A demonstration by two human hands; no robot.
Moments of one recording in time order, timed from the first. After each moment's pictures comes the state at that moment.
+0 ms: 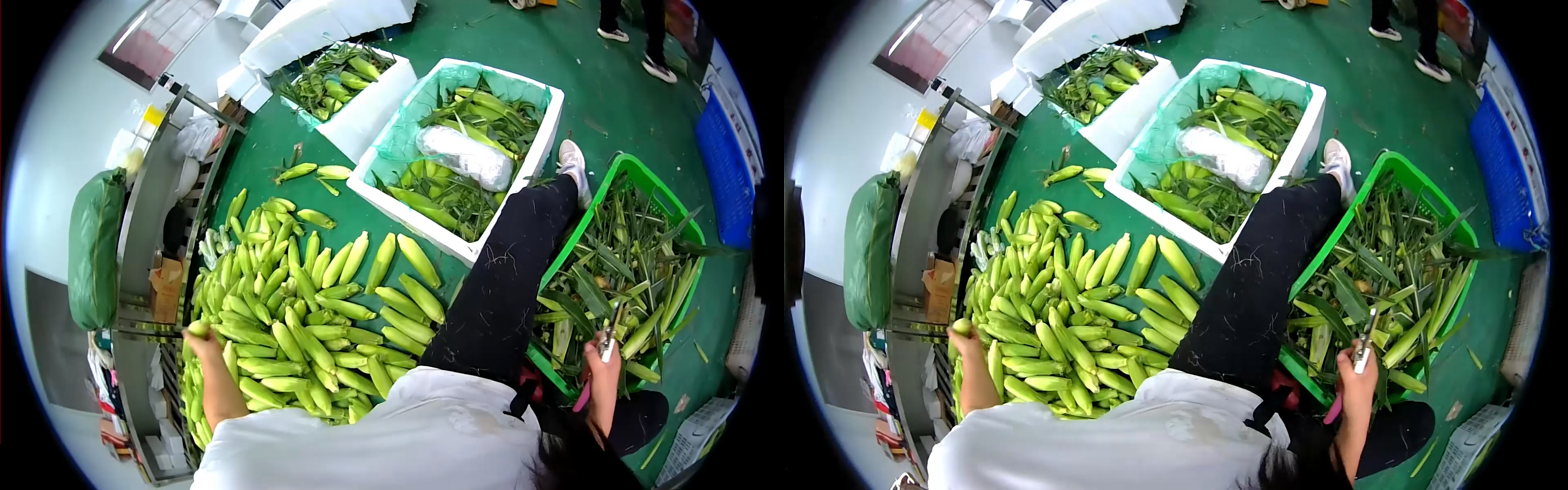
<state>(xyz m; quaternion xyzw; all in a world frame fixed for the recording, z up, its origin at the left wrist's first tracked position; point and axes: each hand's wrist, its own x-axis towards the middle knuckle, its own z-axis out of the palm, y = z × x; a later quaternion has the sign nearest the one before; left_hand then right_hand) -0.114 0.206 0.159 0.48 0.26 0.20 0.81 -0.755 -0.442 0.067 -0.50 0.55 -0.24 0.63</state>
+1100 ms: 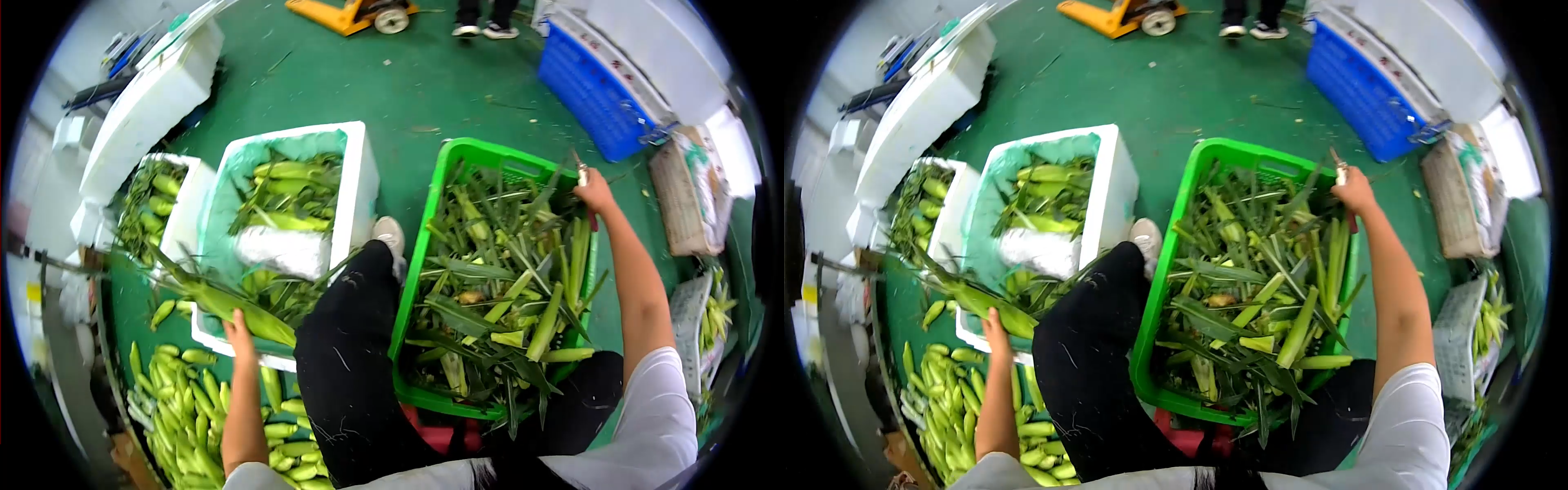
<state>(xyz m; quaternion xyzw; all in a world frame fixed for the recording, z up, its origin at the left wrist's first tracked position) -0.189 -0.415 -0.036 0.75 -0.13 -0.20 0.62 -0.902 -0.917 0.000 -0.71 0.67 -0.14 0.14</state>
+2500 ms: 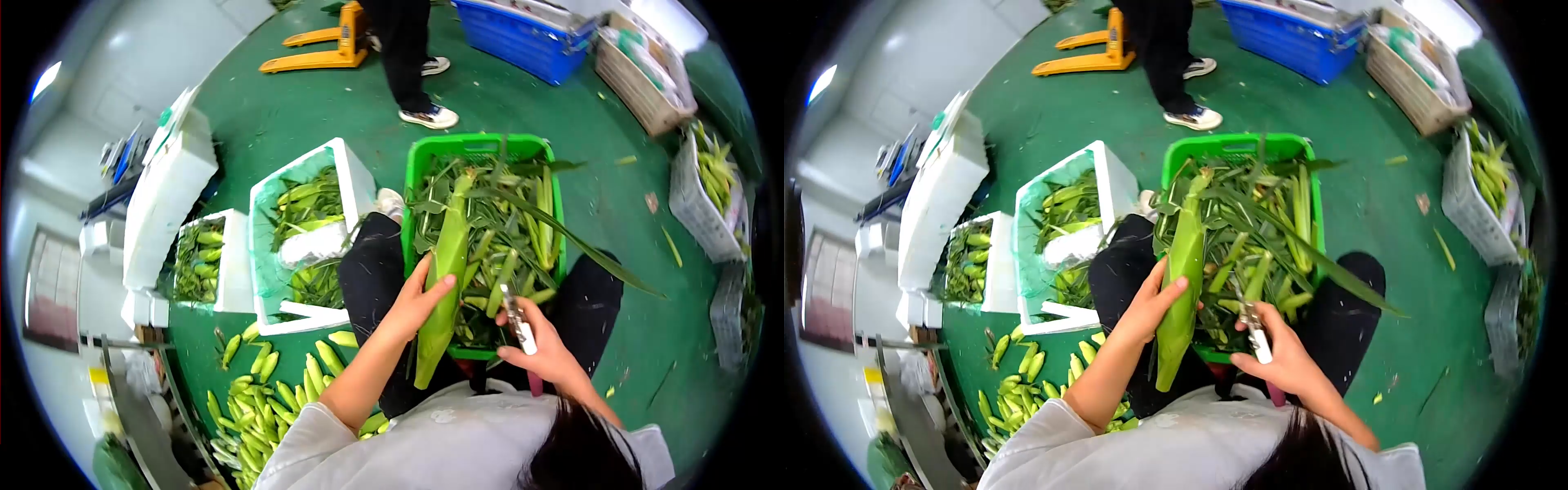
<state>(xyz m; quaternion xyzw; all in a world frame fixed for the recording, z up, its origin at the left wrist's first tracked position) -0.514 -0.428 0.175 0.46 -0.42 -0.69 0.36 -0.755 -0.344 0.192 -0.53 0.47 -0.36 0.60</state>
